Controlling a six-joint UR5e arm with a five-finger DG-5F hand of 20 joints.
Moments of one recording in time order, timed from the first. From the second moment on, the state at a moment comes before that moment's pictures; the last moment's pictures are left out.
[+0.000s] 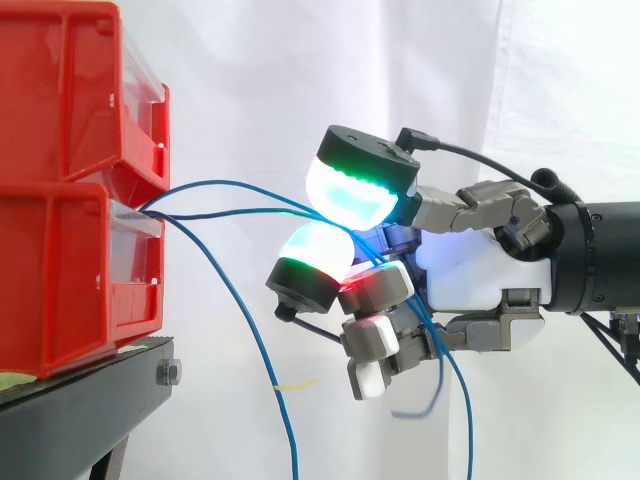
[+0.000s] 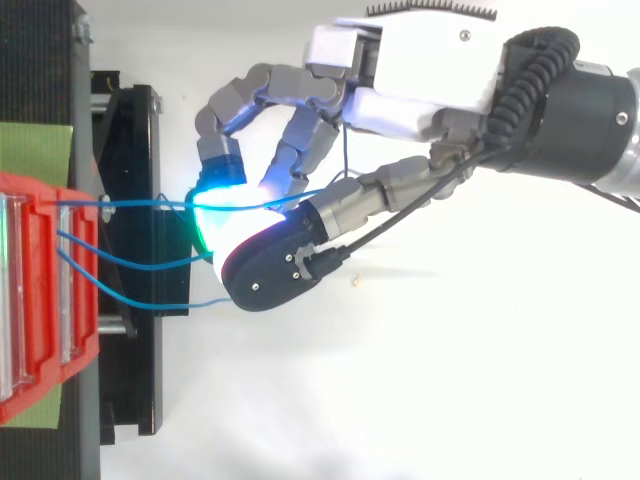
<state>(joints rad) 0.10 -2.32 -1.12 -2.84 -1.39 -0.08</state>
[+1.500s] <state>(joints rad) 0.10 -2.32 -1.12 -2.83 -1.39 -0.09</state>
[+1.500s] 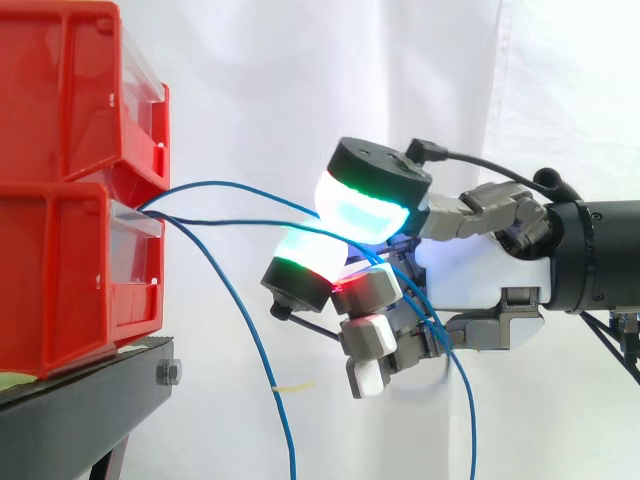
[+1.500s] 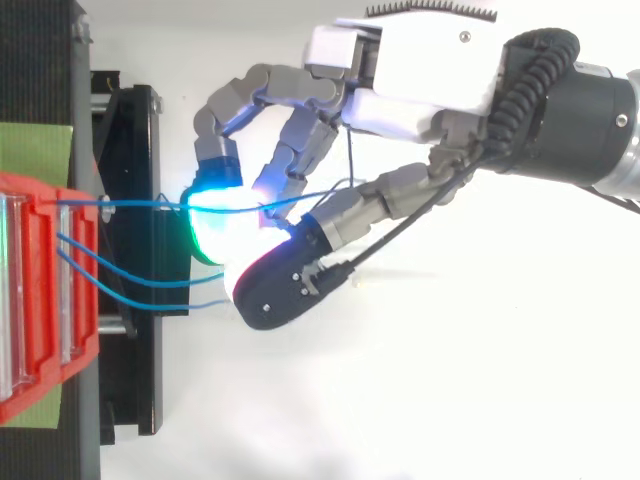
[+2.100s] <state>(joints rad) 0.10 -2.32 -1.12 -2.84 -1.39 -0.09</state>
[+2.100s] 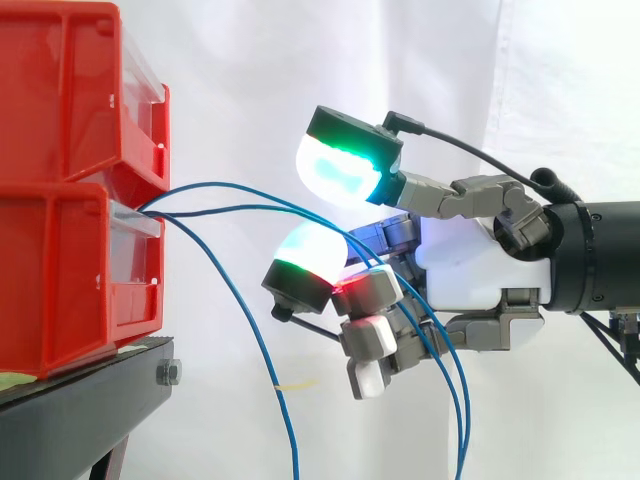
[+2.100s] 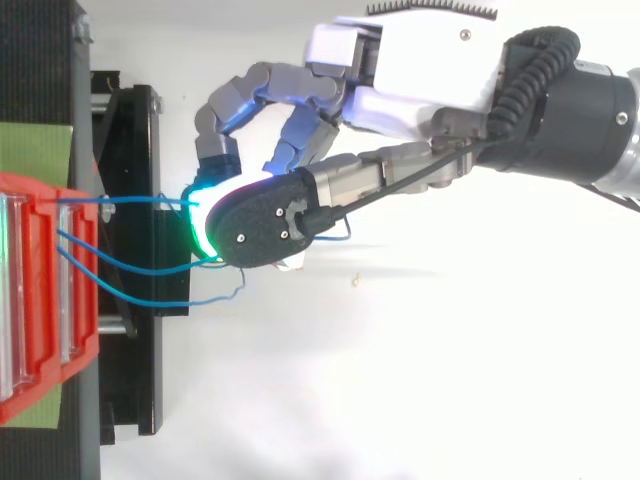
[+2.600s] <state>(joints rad) 0.10 -2.32 -1.12 -2.84 -1.39 -0.09</state>
